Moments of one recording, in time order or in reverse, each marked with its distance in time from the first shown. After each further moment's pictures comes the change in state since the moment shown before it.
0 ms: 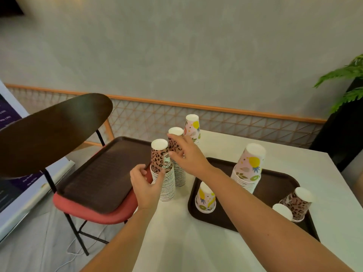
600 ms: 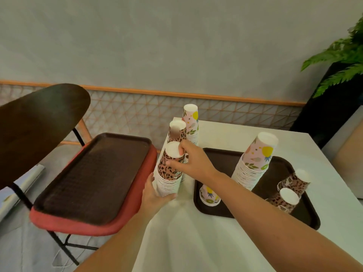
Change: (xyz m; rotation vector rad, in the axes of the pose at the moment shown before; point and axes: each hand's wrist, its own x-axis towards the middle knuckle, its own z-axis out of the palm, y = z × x) left_hand 0.032 -0.117 0.009 -0.030 -0.682 -0.339; right_hand 0.008 0.018 0.046 0.003 0.119 0.100
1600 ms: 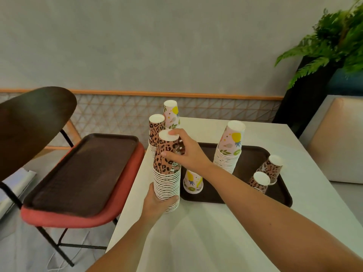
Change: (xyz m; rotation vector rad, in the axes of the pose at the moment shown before) left_hand -0.071 0.019 0.052 -0.057 -0.068 -0.018; right_hand -0.047 -0.006 -0.042 0.237 0.035 0.022
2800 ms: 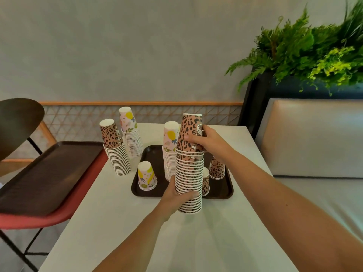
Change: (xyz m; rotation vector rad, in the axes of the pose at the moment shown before) left_hand -0.093 0.092 0.198 -0.063 -0.361 -0.001; right_hand -0.102 0.010 -0.216 0.189 0.100 0.384
